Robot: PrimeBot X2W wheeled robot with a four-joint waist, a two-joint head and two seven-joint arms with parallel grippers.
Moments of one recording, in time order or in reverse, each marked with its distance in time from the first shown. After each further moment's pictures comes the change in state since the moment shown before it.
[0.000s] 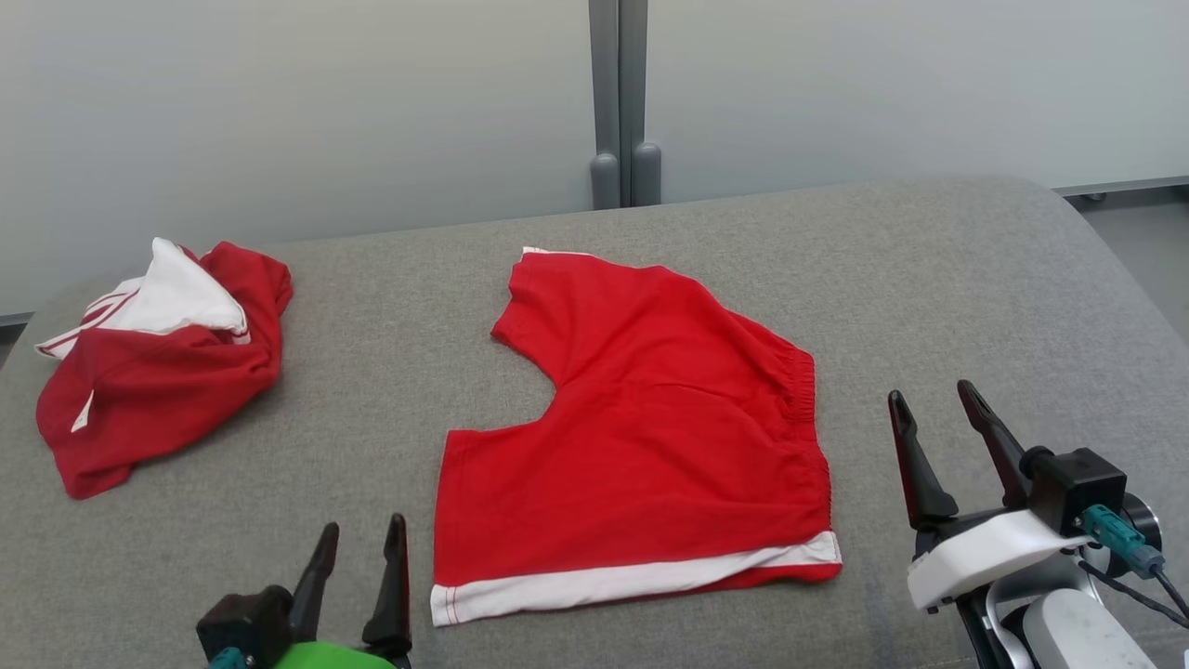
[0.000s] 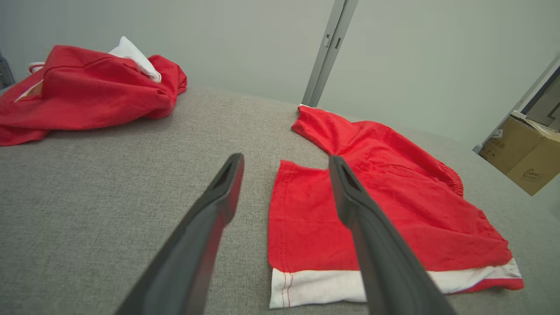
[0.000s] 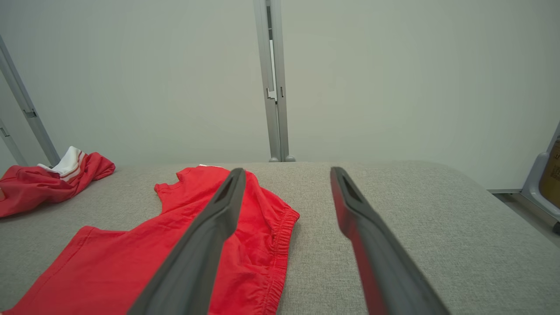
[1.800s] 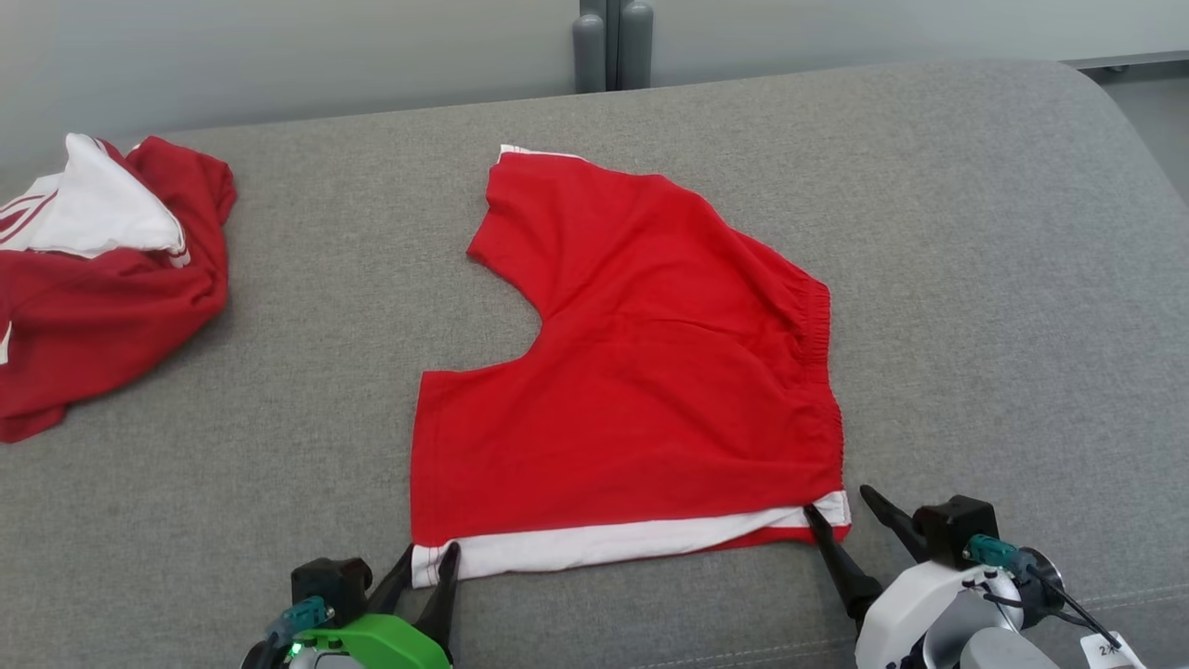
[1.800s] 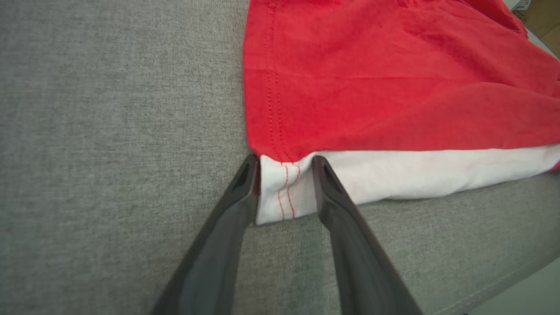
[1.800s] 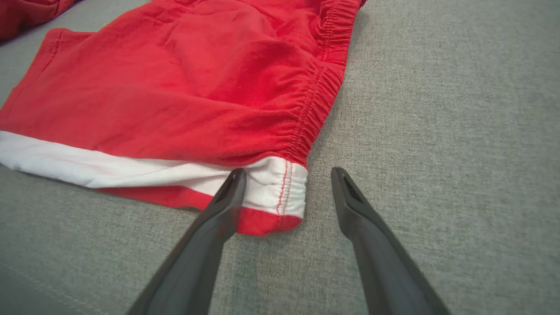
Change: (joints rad) left arm -0.159 -0.019 -0.146 0.345 0.002 -0.100 0.084; right arm -0.085 0.036 0.145 0.379 -0.014 0.150 0.026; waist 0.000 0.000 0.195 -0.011
